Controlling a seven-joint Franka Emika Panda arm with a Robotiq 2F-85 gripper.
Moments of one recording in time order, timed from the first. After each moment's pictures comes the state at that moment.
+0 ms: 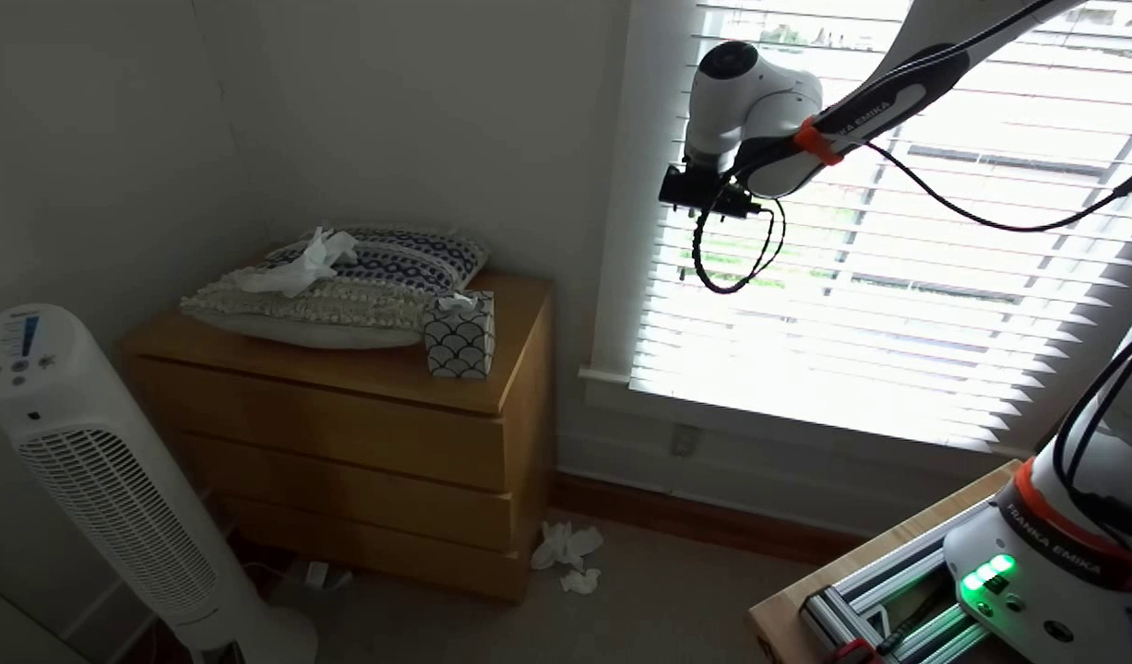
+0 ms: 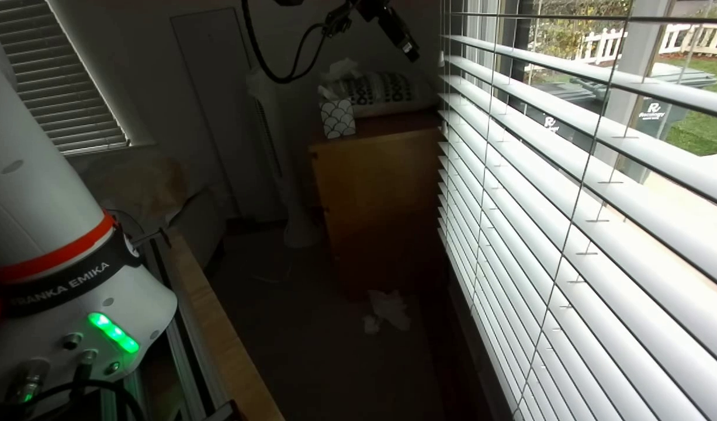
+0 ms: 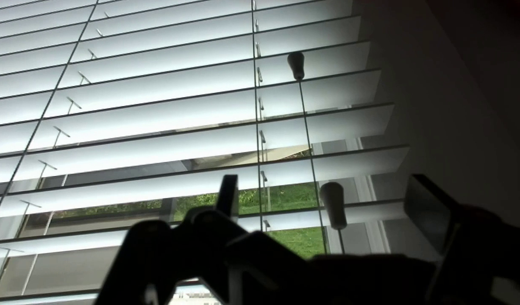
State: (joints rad) arm 0.07 0.16 0.11 -2.07 -0.89 2.47 1.62
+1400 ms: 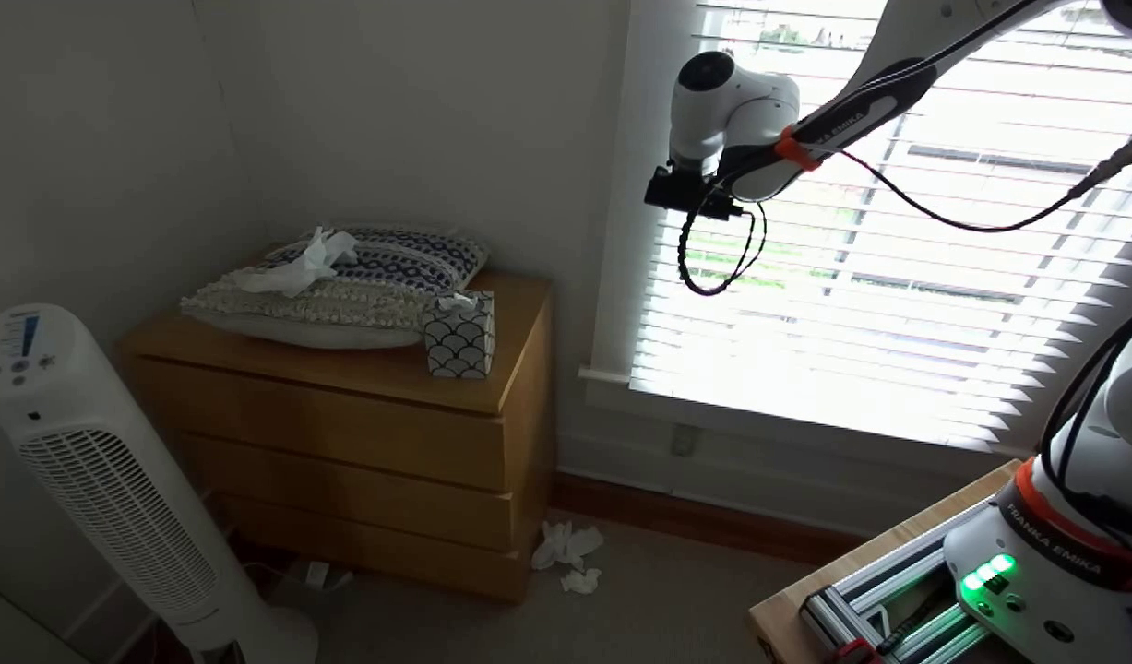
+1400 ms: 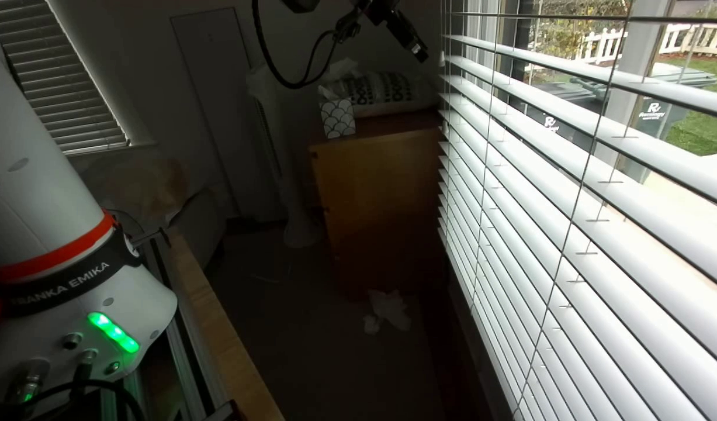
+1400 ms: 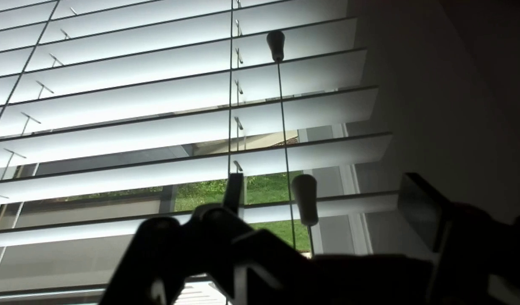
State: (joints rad) arm 0.13 0.24 0.06 -1.97 -0.96 2.44 1.69
